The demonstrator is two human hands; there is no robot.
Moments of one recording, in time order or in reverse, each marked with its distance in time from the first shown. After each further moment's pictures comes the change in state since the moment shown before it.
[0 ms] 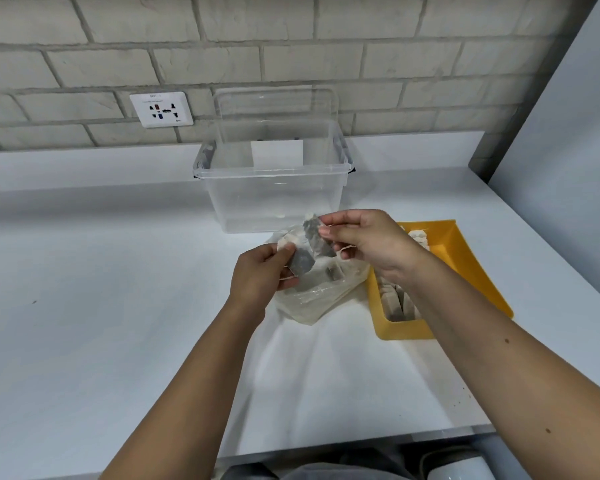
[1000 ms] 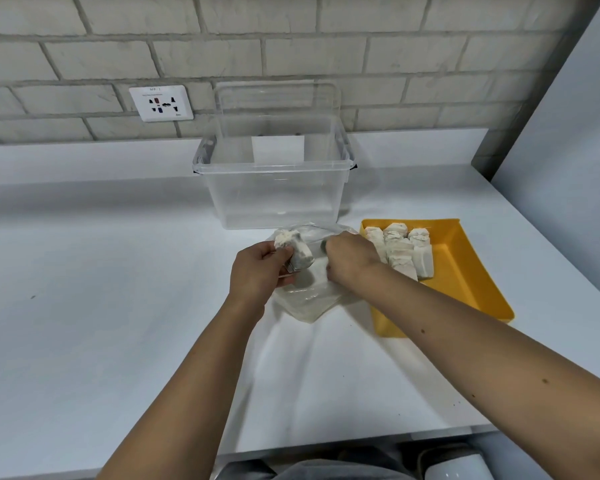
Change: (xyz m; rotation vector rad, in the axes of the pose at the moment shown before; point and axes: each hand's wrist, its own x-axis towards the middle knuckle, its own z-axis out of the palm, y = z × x) left_hand 0.006 -0.005 -0.002 0.018 0.043 0.022; right_hand 0.042 0.050 0.024 -1.466 0.054 -0.095
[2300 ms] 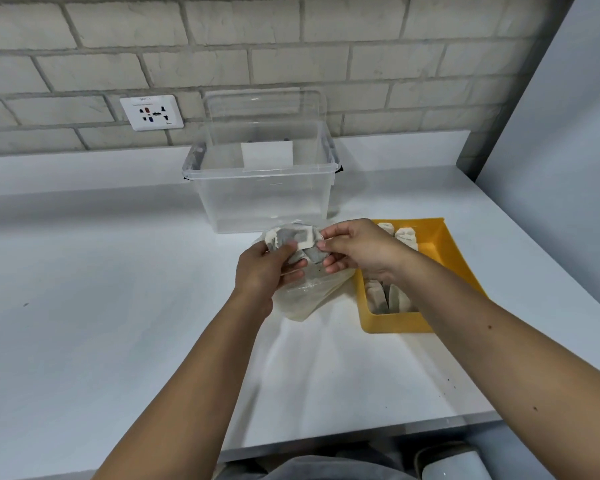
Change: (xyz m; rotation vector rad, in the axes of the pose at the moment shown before) left_hand -0.011 0.011 0.024 -0.200 -0.053 -0.108; right_hand -0.042 0.028 -0.046 1.409 -0.185 0.156
